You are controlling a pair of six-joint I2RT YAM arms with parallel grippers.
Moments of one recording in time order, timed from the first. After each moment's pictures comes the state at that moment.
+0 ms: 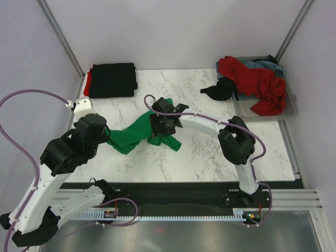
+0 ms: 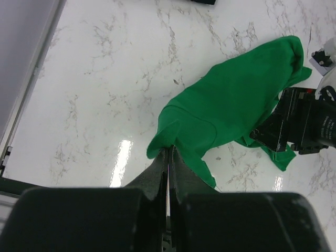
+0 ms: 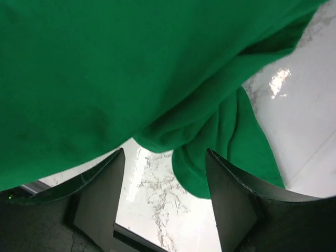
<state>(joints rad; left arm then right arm) -0.66 0.83 1.32 -1.23 -0.70 -0.66 0.85 2.03 1.61 -0.61 -0.05 0.63</state>
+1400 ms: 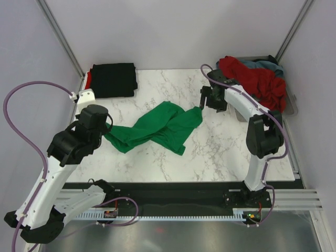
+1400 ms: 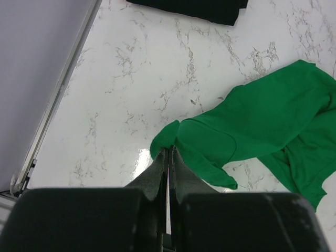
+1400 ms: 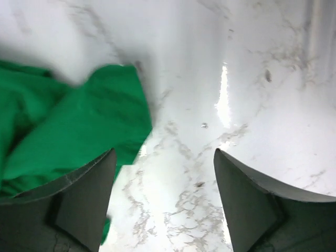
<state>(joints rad) -0.56 0.89 1.33 -1.13 -0.74 -0.52 0.34 1.88 1.61 -0.79 0.10 0.47</state>
